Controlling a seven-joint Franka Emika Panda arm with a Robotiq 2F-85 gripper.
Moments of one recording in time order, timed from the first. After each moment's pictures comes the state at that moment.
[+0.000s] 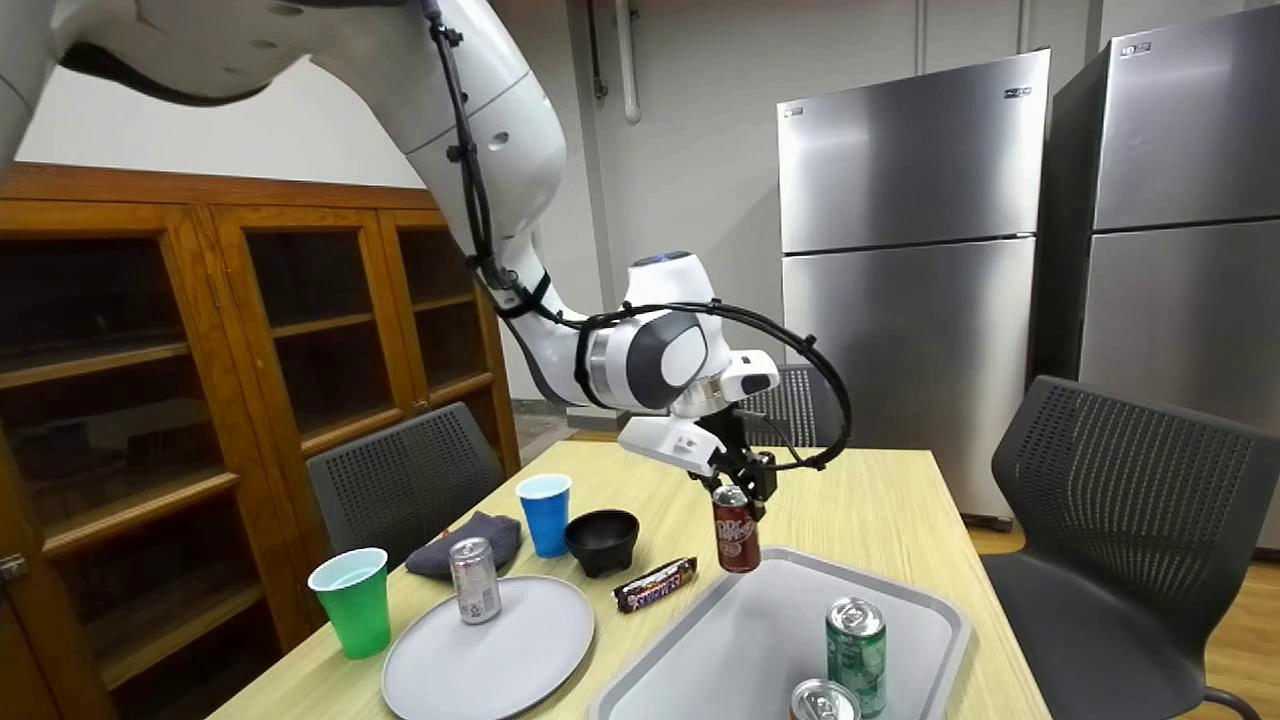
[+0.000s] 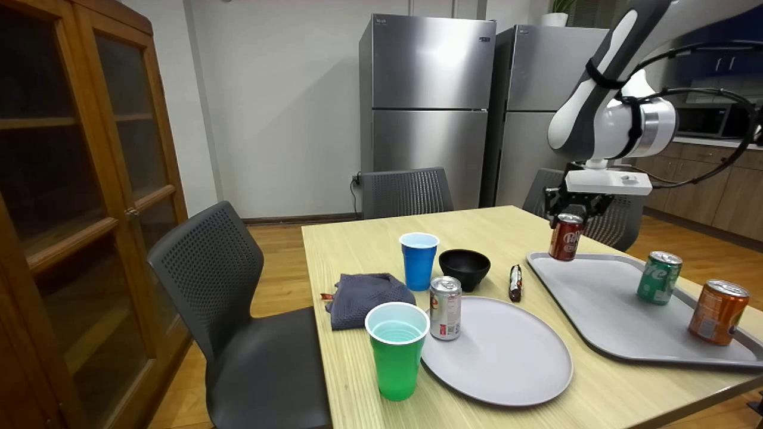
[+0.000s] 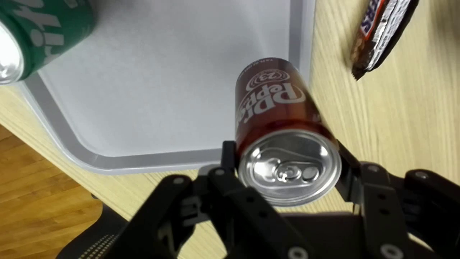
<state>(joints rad) -0.14 0.51 -0.22 -2.08 0.06 2.87 0.08</state>
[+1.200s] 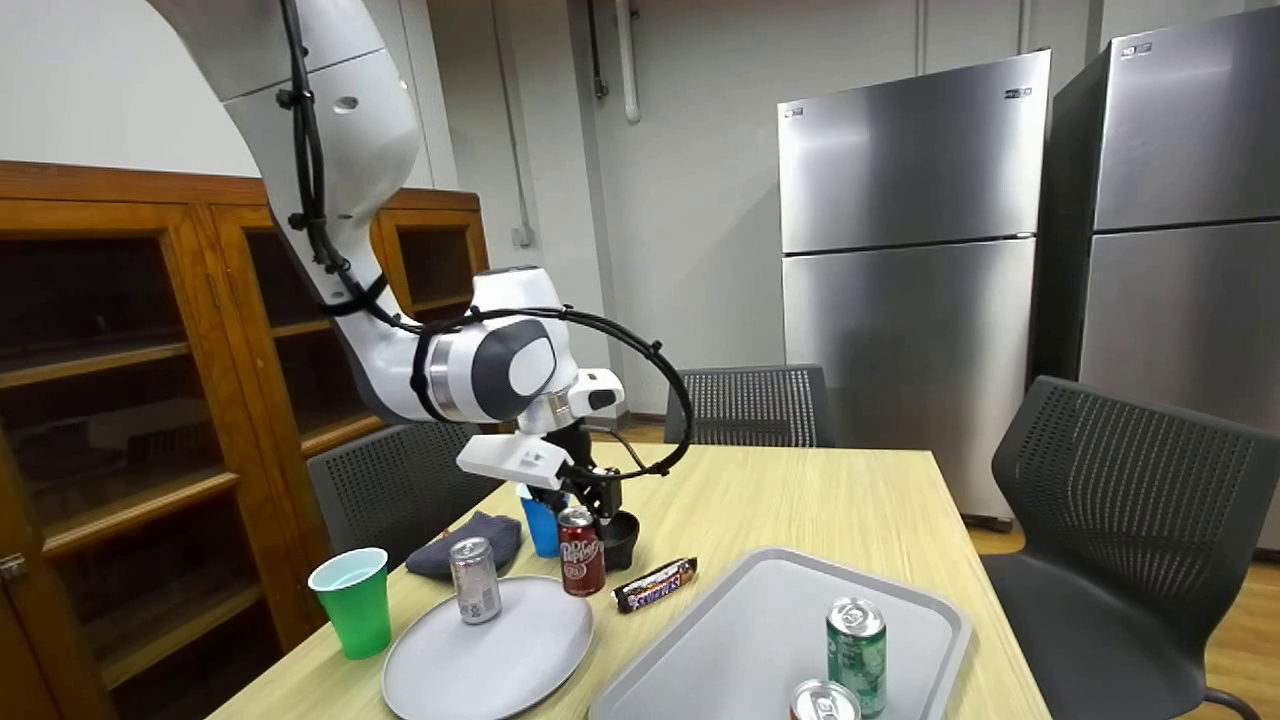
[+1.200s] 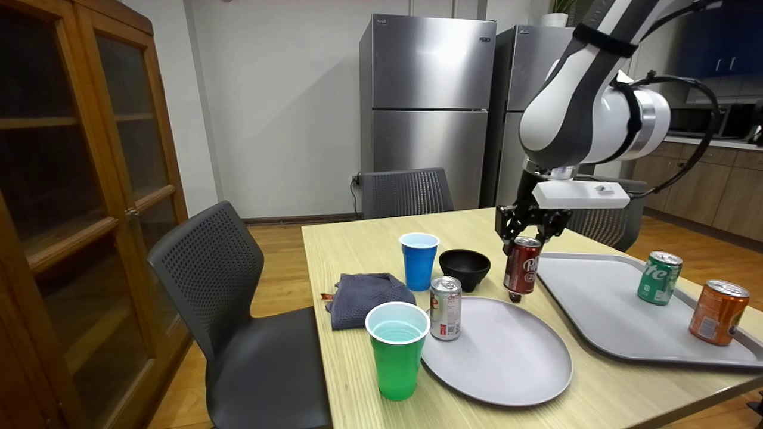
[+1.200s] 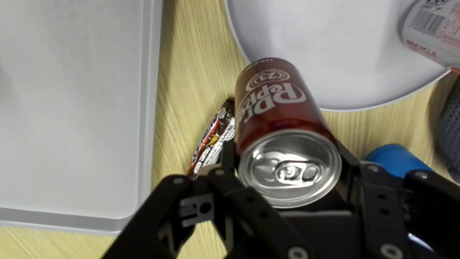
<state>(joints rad) 0.03 0.29 -0.10 -2.41 0.00 2.91 0.08</state>
